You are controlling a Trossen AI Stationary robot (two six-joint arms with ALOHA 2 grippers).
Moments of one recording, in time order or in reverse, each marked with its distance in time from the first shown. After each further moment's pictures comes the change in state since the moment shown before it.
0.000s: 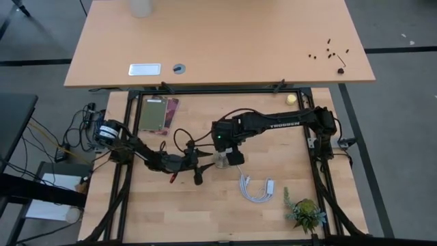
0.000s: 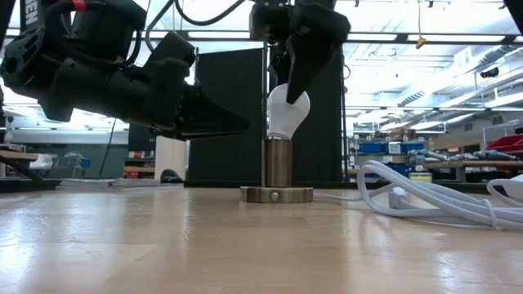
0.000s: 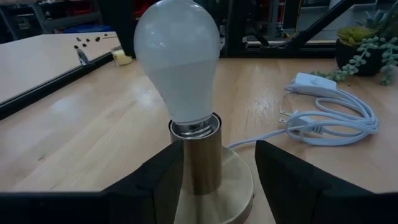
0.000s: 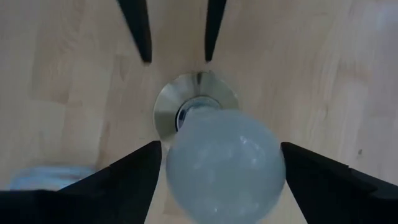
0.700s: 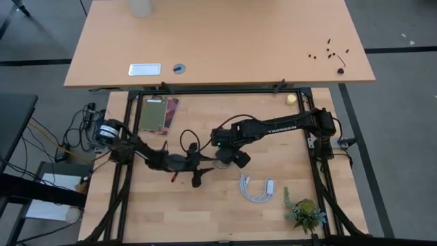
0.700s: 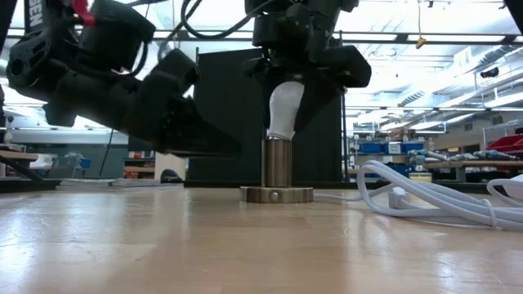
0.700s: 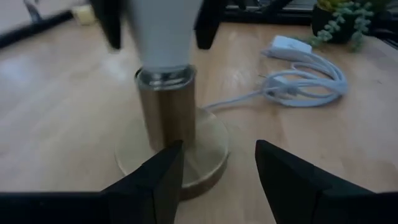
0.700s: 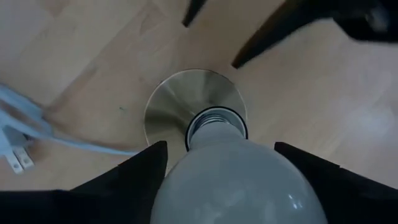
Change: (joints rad) left arm 0.026 0.000 0.000 -0.123 0.157 -0.096; right arm 0.027 0.011 -0.120 0.153 0.009 -0.555
